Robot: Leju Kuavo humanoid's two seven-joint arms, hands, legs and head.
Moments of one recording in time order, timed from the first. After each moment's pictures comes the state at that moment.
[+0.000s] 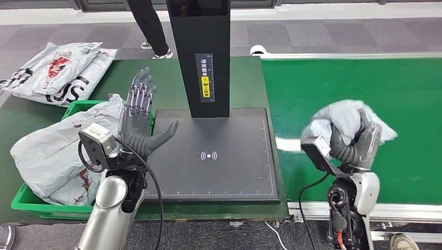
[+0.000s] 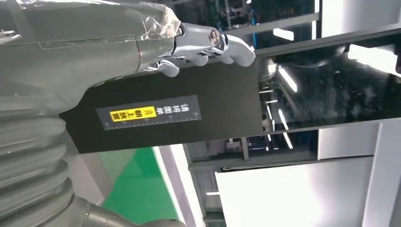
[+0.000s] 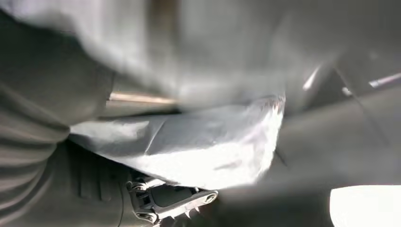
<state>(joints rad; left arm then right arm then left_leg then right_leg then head) -0.32 -0.12 -0.24 -1.51 -0.08 0.03 -0.41 -0.25 0.12 -0.18 -1.41 1.04 -0.66 -0.33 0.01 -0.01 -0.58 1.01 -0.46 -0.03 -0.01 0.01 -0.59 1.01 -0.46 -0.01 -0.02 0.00</state>
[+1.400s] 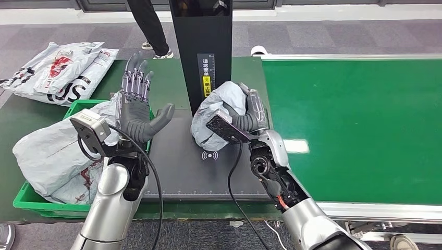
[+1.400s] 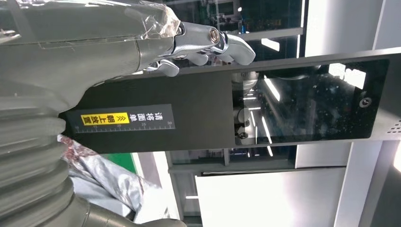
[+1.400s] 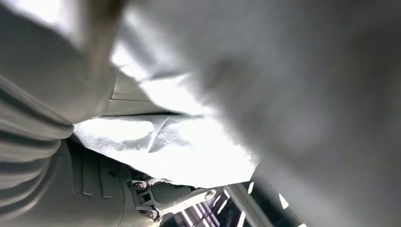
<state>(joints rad) -0.41 -0.13 -0.27 -1.47 0.00 0.09 -0.43 -0.62 0.23 0.43 -0.86 0.74 -0.47 -0.22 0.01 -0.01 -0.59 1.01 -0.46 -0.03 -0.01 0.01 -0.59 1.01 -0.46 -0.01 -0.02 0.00</state>
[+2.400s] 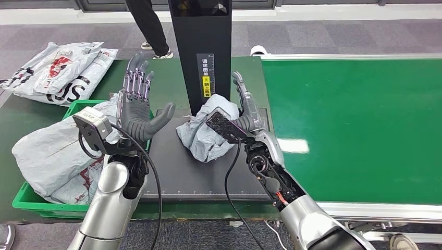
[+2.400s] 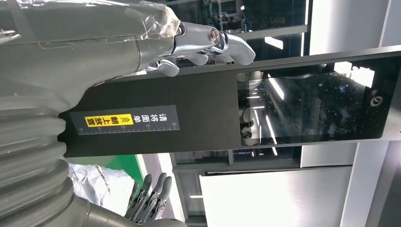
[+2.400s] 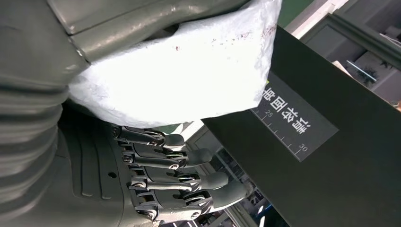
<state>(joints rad) -0.42 -0.11 -0.27 -1.44 0.01 0.10 -0.43 -0.65 0.23 0.47 -0.79 0.60 -0.43 -0.22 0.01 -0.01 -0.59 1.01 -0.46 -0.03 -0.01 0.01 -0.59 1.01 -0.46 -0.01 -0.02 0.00</state>
